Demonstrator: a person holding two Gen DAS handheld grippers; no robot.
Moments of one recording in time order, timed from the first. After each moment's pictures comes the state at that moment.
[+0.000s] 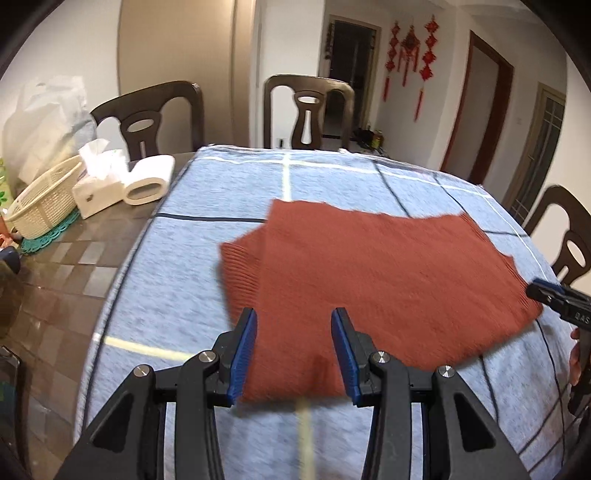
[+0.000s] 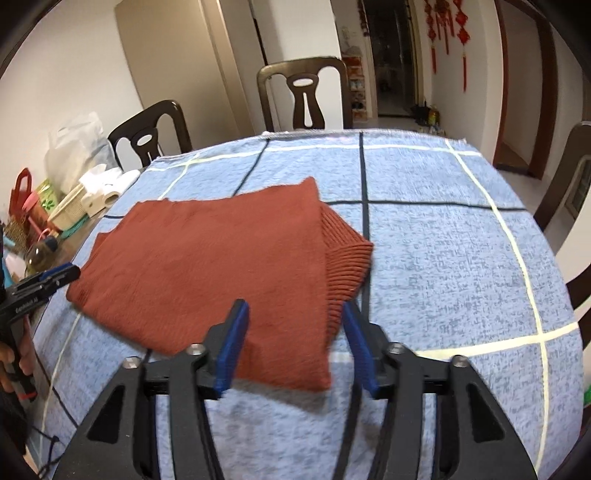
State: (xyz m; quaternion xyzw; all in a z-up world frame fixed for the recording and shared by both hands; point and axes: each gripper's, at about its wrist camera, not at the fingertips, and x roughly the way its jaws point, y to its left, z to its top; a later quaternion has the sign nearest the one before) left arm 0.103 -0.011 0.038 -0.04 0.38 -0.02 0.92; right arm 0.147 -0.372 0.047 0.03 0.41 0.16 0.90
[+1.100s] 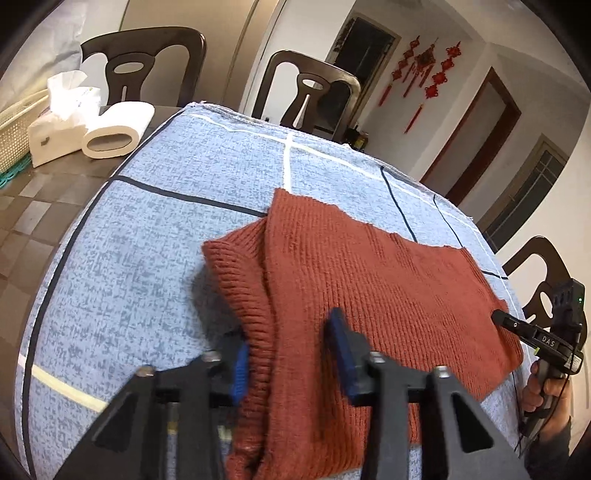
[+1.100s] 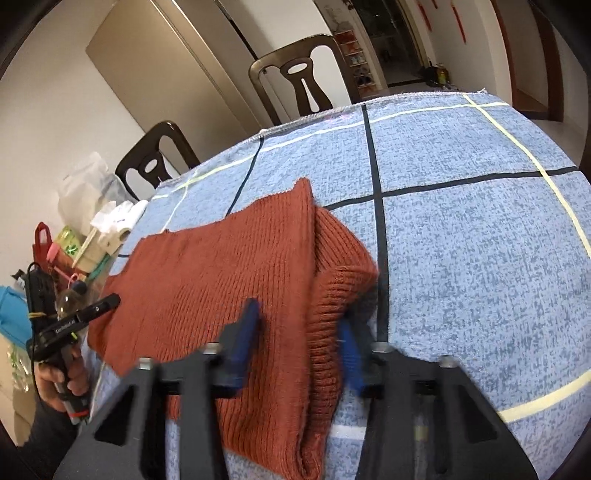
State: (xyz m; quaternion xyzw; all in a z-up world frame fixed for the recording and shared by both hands) left arm 0.157 0.016 0.008 -0.16 0.41 -0.08 0.89; right arm 0.201 -0.384 0.024 0.14 0.44 0.21 0.86
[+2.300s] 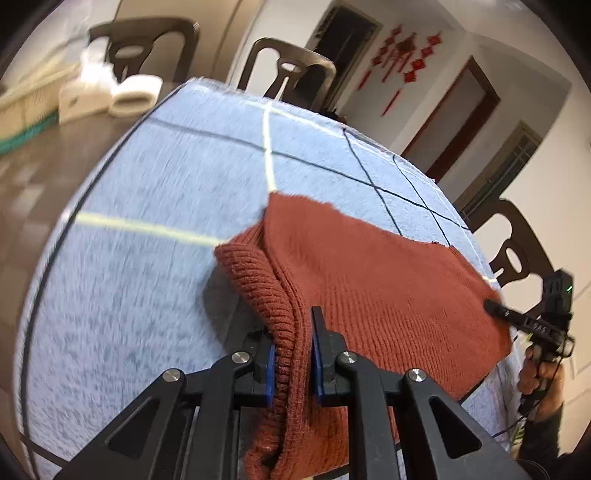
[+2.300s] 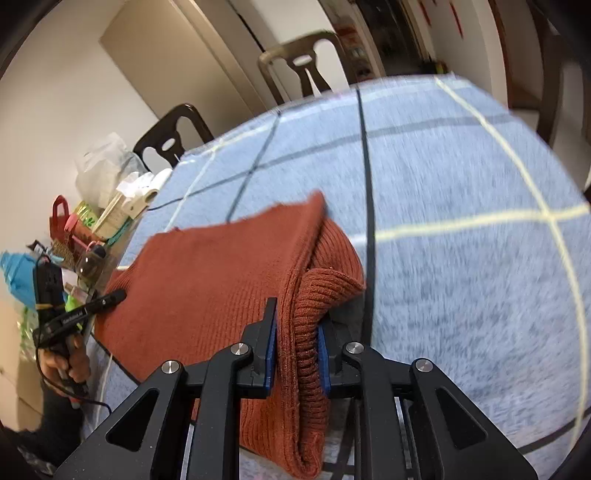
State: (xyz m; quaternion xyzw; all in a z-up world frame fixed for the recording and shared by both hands) left arm 0.057 0.022 0.006 -0.18 0.43 -0.13 0.87; right arm 0.094 -0.403 0.033 0.14 0.46 0.21 0.85
